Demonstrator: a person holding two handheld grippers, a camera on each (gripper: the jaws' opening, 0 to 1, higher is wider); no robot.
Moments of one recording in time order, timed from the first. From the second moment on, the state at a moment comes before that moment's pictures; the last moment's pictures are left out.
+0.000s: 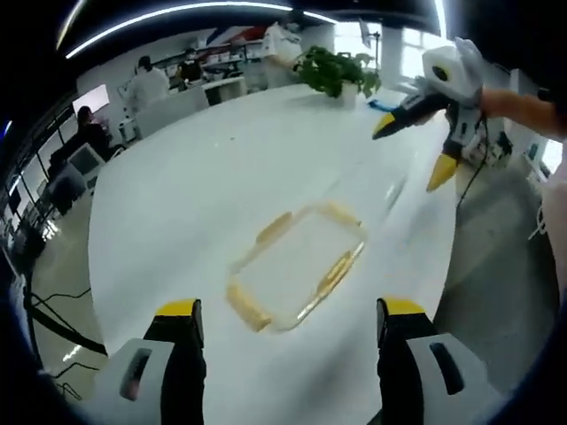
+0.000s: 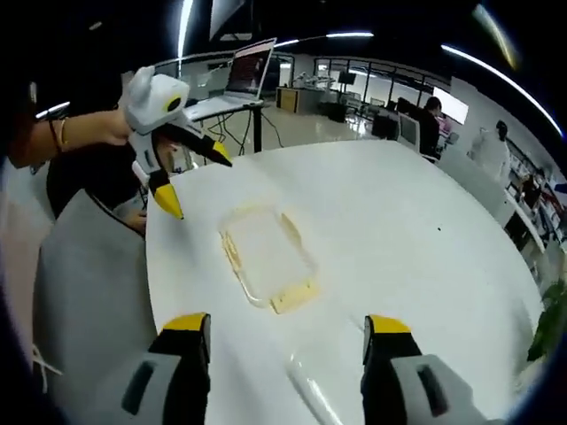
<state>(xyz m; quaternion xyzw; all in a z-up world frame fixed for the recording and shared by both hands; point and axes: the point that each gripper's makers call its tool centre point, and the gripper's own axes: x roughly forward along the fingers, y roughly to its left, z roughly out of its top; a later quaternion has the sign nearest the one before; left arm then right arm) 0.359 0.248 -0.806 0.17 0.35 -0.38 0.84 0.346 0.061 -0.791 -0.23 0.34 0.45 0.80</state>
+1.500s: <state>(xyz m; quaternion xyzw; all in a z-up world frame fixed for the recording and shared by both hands) 0.398 0.254 -0.874 0.35 0.39 -0.52 0.67 0.379 0.110 -0.880 -0.34 0.43 0.54 0.64</state>
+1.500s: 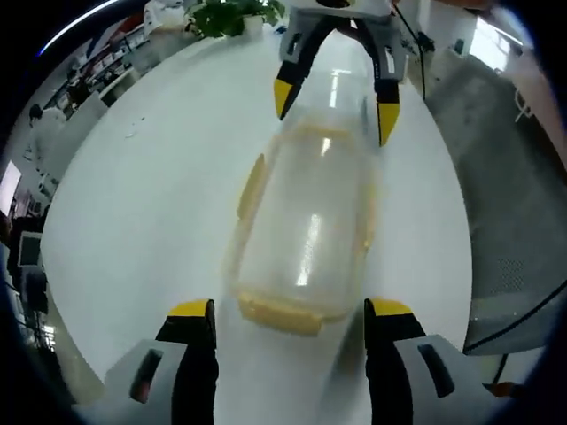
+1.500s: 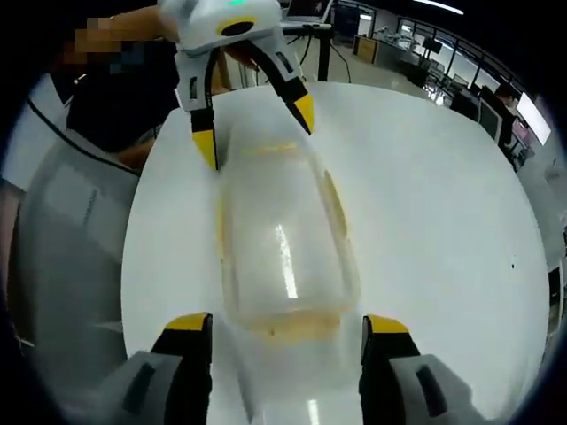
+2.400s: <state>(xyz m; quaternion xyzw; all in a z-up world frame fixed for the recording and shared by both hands) 0.389 0.250 -0.887 0.35 0.41 -0.55 0.64 0.385 0.100 -0.892 -0.39 0.43 0.55 0.60</state>
